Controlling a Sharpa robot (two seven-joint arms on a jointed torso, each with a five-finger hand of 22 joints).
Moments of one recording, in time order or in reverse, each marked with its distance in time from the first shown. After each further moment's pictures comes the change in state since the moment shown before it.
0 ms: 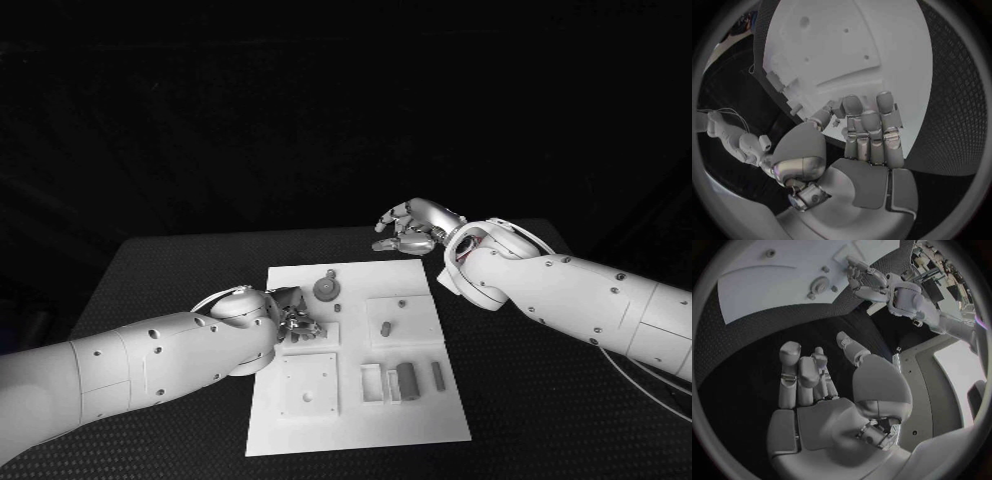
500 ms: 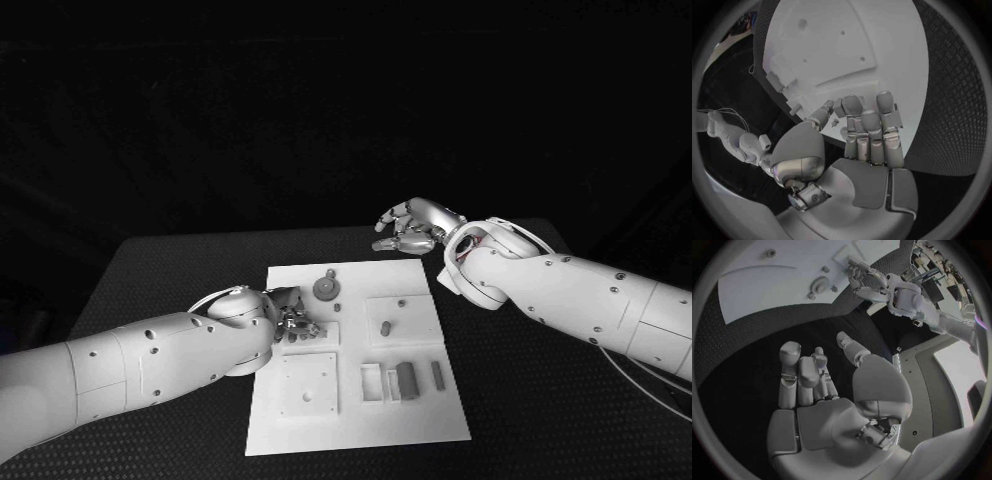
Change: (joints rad) left arm -0.001 -0.010 0.000 0.004 -0.001 -0.001 0.003; left_hand -0.024 -0.024 0.007 0.030 0.000 0.001 -0.003 0.002 0.001 0.000 0.000 0.004 0.000 0.000 0.000 0.004 -0.003 0.000 0.000 0.000 0.000 0.000; right arm 0.000 0.000 0.000 0.000 0.000 0.000 0.000; right_hand 0.000 0.000 -0.003 0.003 0.000 0.000 0.000 0.000 0.000 0.000 0.000 0.000 0.000 0.000 0.000 -0.004 0.000 0.000 -0.003 -0.003 0.000 0.000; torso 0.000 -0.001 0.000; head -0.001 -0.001
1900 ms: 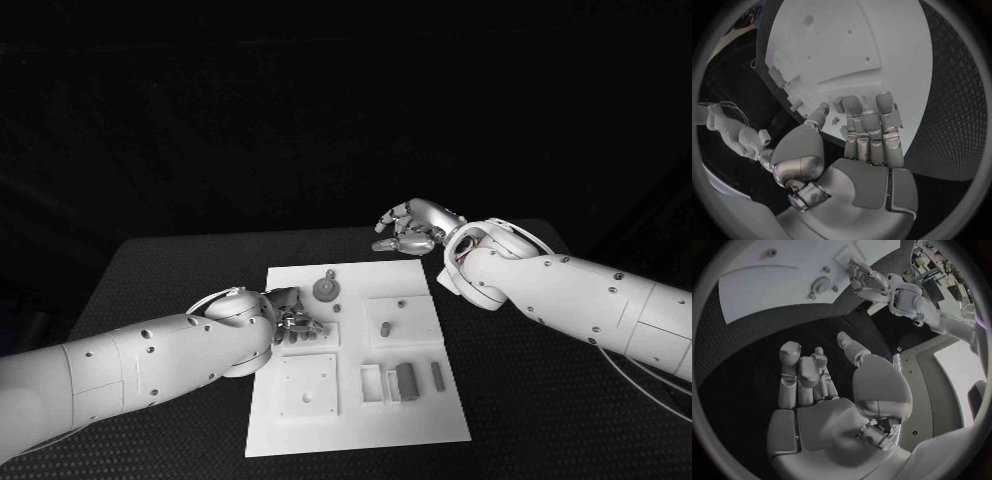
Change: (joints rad) left arm -0.003 -0.007 0.009 0.006 0.047 -0.019 0.003; left_hand -0.060 0.062 -0.118 -0.055 0.000 0.001 -0.005 0.000 0.004 0.007 -0.007 0.004 0.000 0.000 -0.007 0.007 -0.007 0.000 0.003 -0.003 -0.001 0.001; right arm 0.000 0.002 0.000 -0.006 0.000 0.000 0.000; right_hand -0.004 -0.004 0.003 0.003 0.000 -0.001 0.000 0.000 0.000 0.000 0.000 0.000 -0.001 0.000 0.000 0.000 0.000 0.000 0.002 0.002 0.000 0.000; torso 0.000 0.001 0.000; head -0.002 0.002
